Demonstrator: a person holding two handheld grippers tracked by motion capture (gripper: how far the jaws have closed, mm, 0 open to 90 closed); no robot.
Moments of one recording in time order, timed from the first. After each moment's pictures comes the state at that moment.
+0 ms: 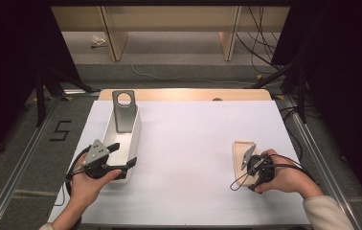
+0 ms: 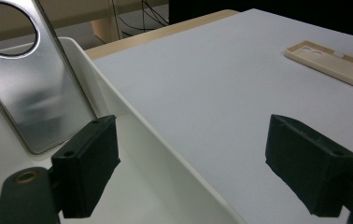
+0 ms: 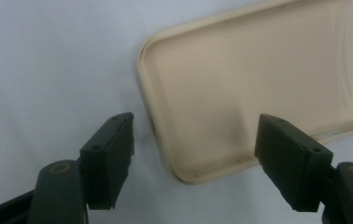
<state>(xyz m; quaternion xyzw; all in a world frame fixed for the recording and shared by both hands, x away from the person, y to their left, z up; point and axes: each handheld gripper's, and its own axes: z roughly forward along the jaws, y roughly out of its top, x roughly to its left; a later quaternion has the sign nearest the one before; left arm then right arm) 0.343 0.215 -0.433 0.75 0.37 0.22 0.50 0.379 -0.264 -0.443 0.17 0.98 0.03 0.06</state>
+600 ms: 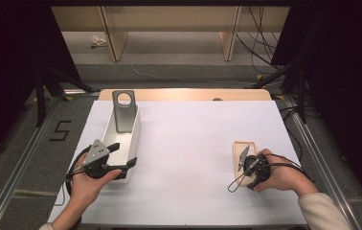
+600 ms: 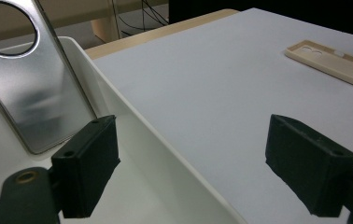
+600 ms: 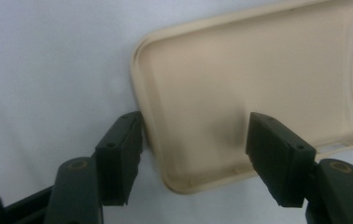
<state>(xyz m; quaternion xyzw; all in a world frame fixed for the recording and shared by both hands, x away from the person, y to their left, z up) 0.343 0.214 -0.433 0.75 0.37 0.22 0.50 0.385 -0.256 -0.450 0.14 0.99 0.01 0.07</state>
